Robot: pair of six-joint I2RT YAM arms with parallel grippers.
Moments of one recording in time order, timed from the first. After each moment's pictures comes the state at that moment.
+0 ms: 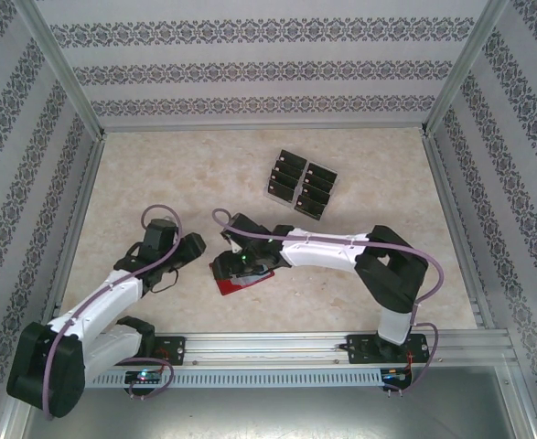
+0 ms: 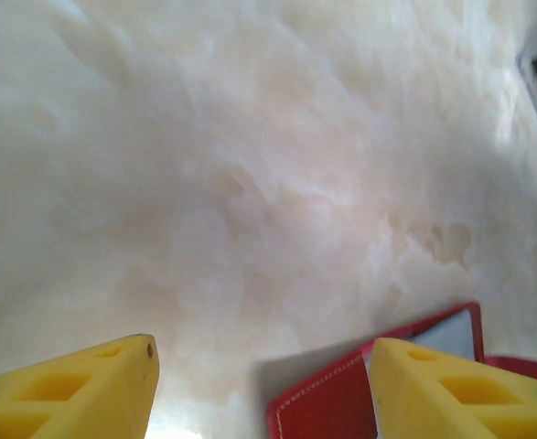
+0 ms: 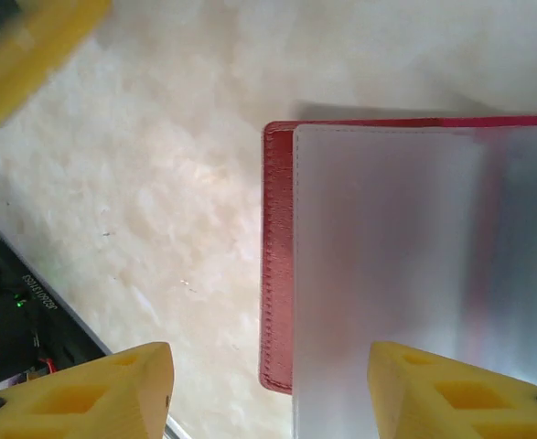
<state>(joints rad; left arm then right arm) -0.27 1.00 0.45 -0.28 0.08 -0.81 1.02 1.85 1.20 -0.36 -0.32 0.76</state>
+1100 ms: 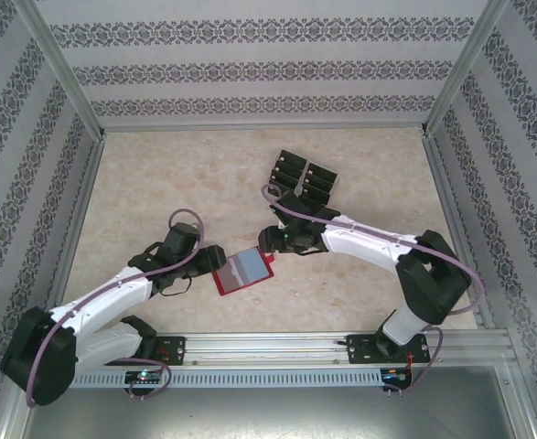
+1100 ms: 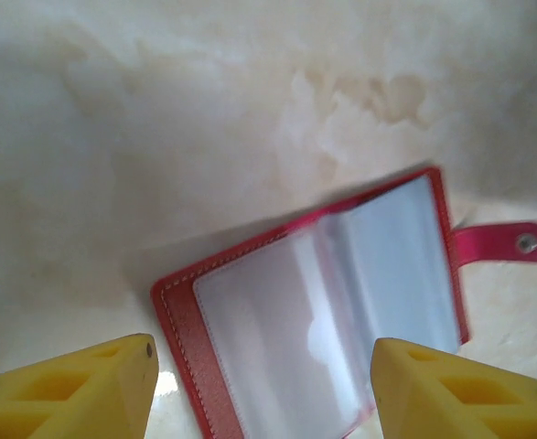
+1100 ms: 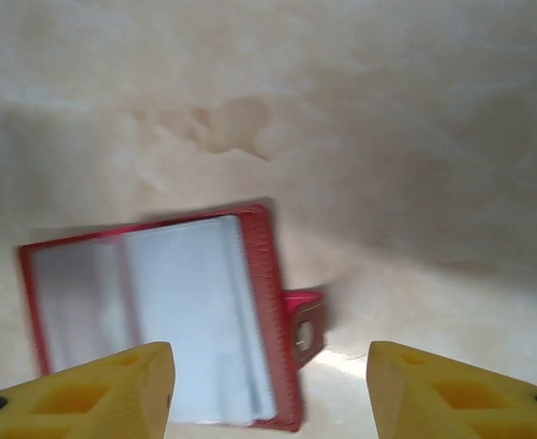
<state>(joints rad) -0.56 1.10 0.49 -0.34 0.08 -0.80 0.76 1.67 1.04 -0.49 -0.12 0.63</state>
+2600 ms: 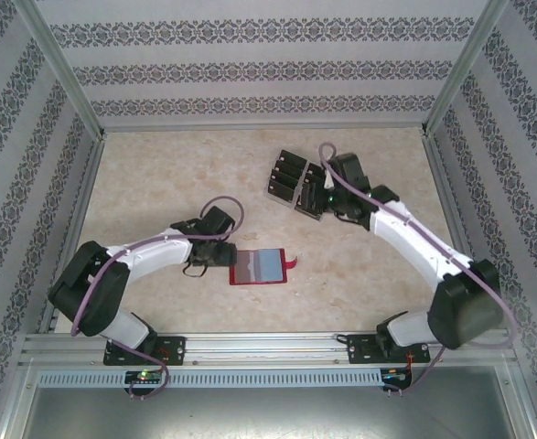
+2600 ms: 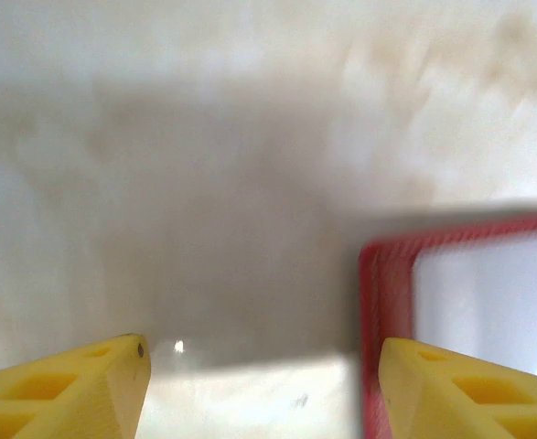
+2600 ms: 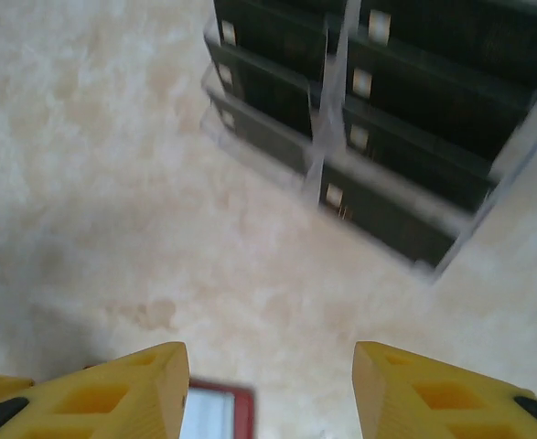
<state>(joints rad) -0.56 1.52 0.82 -0.52 -0.04 -0.60 0.40 1.43 1.14 -0.54 -0.12 0.44</state>
